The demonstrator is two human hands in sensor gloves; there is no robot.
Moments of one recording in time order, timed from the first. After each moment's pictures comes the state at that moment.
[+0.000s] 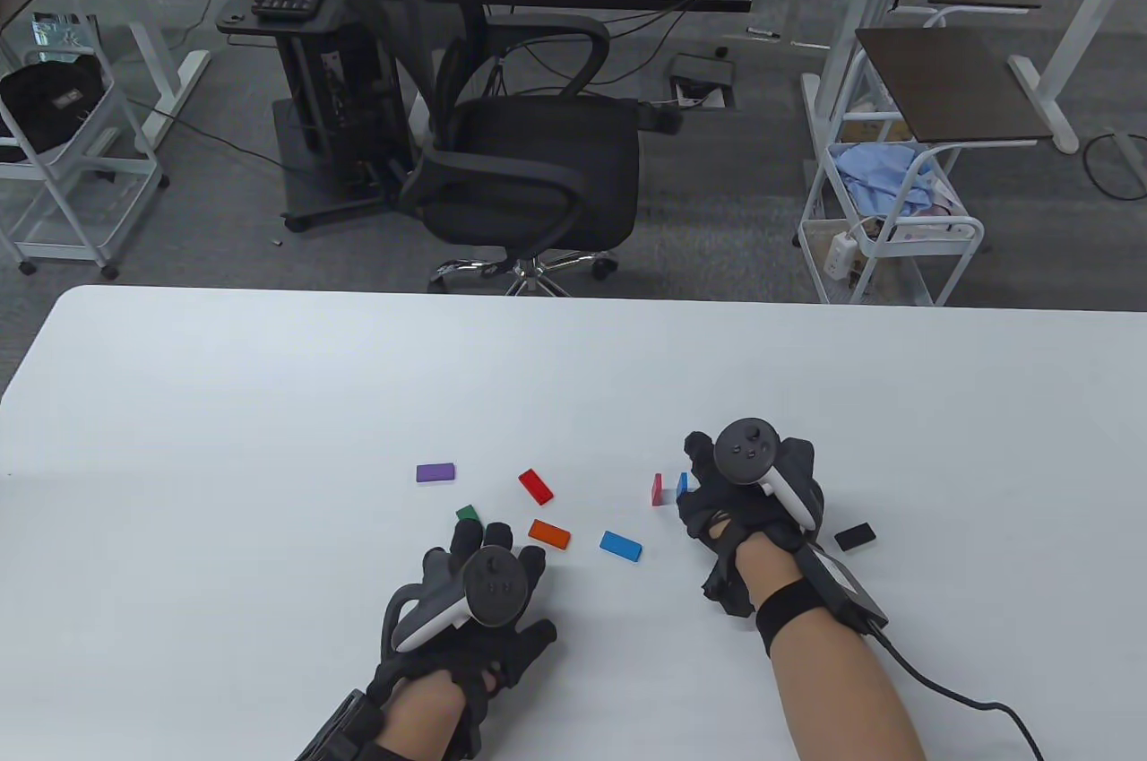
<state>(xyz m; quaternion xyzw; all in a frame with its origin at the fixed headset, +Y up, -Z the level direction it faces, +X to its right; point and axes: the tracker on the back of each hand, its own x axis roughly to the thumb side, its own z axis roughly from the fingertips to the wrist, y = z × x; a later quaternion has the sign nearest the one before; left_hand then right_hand) -0.125 -0.771 -0.299 -0.22 -0.13 0.14 0.96 0.181 -0.755 -0.429 0.00 0.10 0.97 0.23</state>
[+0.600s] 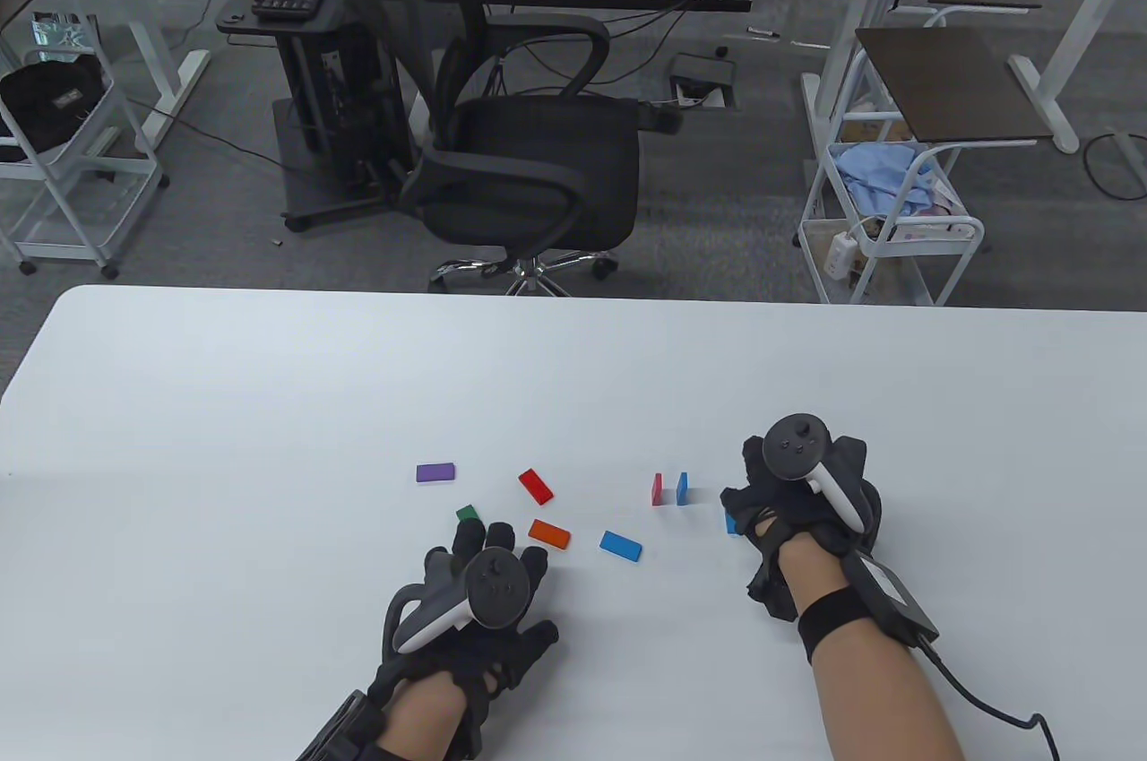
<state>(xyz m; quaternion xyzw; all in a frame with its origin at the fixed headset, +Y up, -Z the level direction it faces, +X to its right) -0.124 -0.771 -0.299 -0.21 -0.14 0.13 0.96 0.221 -0.740 -0.418 -0.08 0.12 0.97 0.19</state>
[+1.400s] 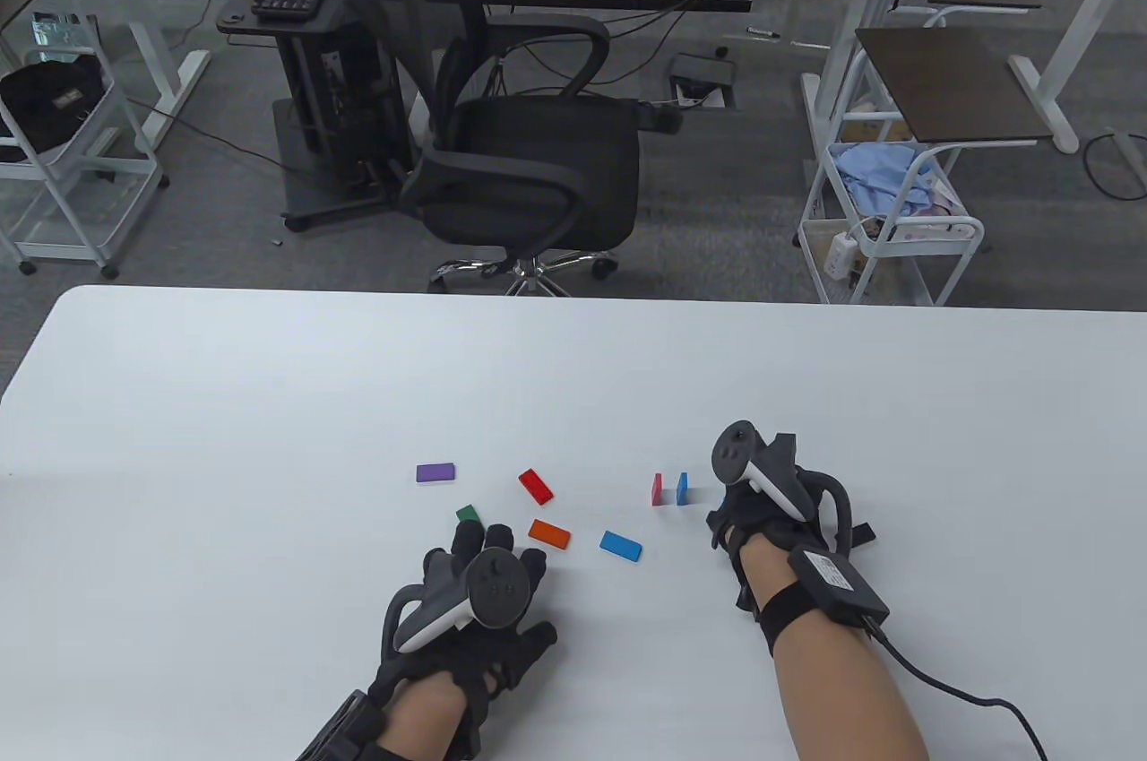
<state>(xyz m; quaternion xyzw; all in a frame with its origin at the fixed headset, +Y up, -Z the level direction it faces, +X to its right) -0.123 -0.771 -0.298 -0.22 -0.13 0.13 0.96 0.187 -0.761 -0.428 -0.10 0.16 0.98 0.03</state>
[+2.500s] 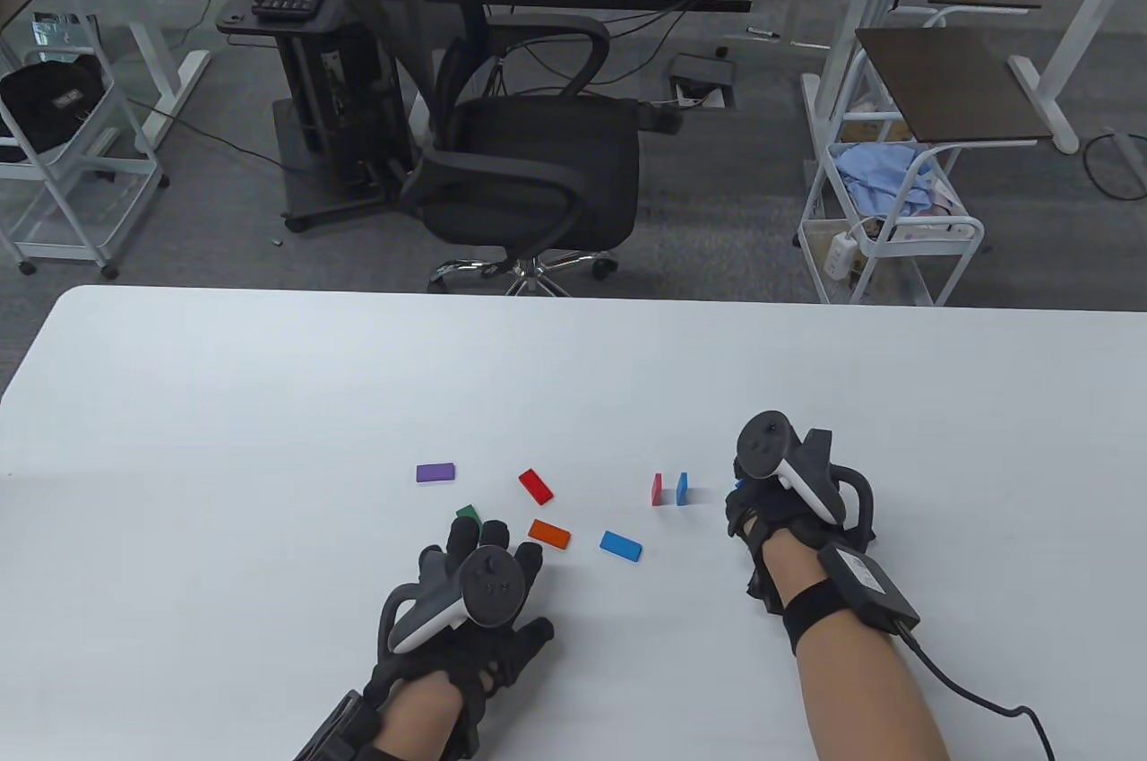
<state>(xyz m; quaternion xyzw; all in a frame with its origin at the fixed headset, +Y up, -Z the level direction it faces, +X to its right) -0.127 -0.769 -0.299 -0.21 -0.13 0.14 0.96 0.204 -0.721 -0.418 -0.08 0.08 0.99 0.10</state>
